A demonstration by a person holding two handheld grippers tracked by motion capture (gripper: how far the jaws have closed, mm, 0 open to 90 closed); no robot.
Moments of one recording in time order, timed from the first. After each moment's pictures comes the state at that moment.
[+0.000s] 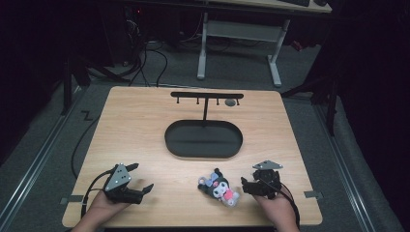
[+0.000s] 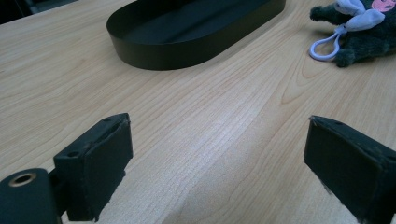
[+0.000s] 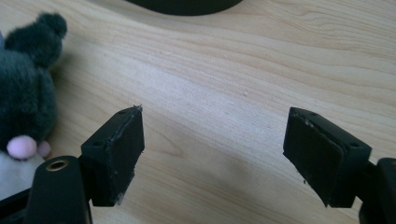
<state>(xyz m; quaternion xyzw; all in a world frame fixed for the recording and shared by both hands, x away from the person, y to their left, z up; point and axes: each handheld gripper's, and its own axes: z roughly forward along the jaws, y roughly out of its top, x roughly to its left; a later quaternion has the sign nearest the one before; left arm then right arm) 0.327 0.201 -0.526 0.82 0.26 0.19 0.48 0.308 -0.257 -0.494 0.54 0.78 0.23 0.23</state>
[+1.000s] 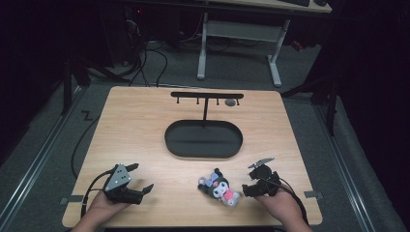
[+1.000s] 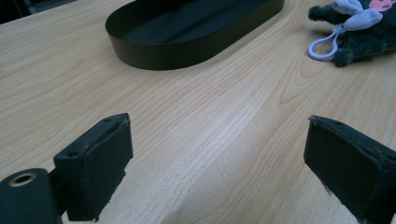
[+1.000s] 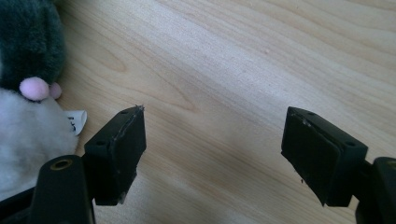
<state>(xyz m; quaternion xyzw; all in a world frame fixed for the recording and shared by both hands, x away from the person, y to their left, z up) 0.326 0.201 -0.526 0.82 0.26 0.19 0.48 0.317 -0.251 -0.483 0.52 0.83 0.13 0.15</state>
